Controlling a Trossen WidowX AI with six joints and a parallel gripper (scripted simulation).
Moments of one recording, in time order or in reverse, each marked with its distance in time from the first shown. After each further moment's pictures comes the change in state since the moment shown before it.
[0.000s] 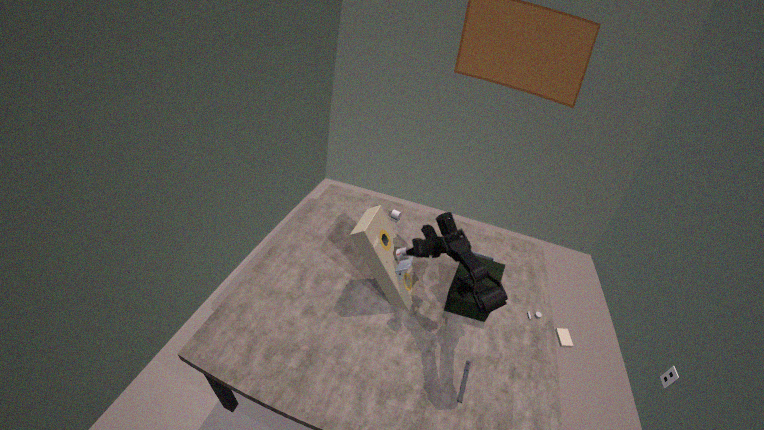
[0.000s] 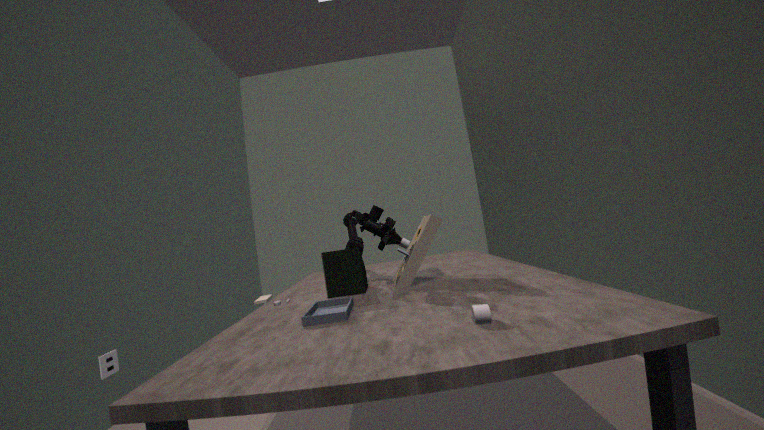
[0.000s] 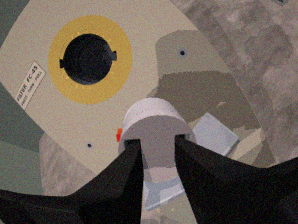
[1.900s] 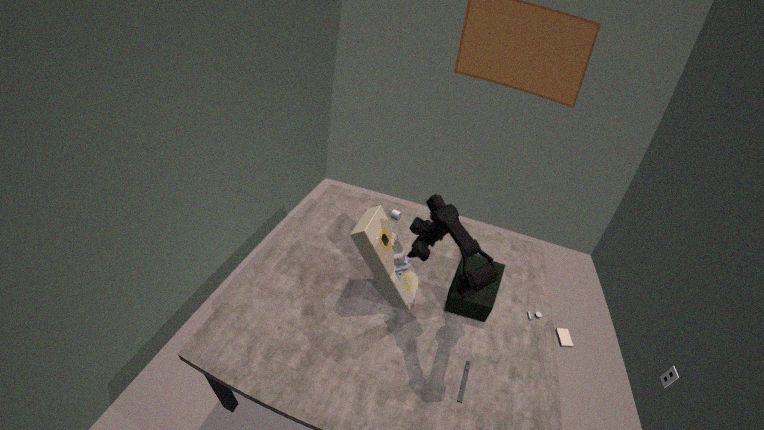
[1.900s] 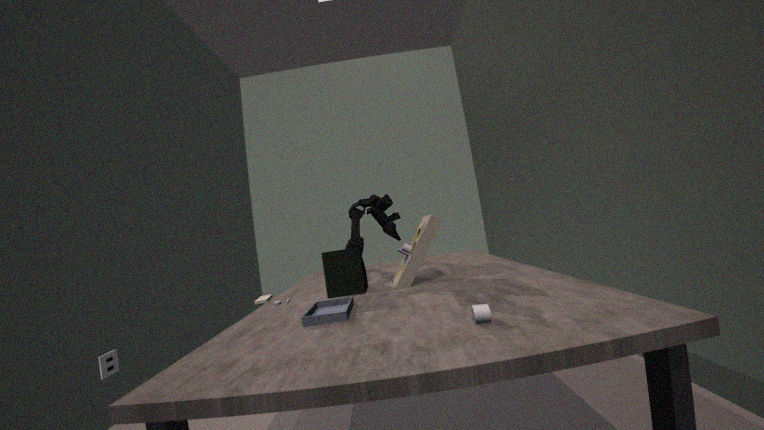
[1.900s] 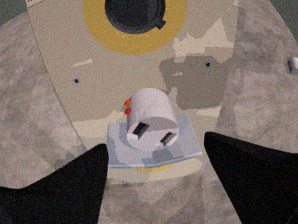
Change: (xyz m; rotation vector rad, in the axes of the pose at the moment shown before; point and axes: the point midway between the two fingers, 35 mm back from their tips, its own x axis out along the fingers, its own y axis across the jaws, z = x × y) arm -0.015 0.011 0.014 -0.651 0.381 -0.145
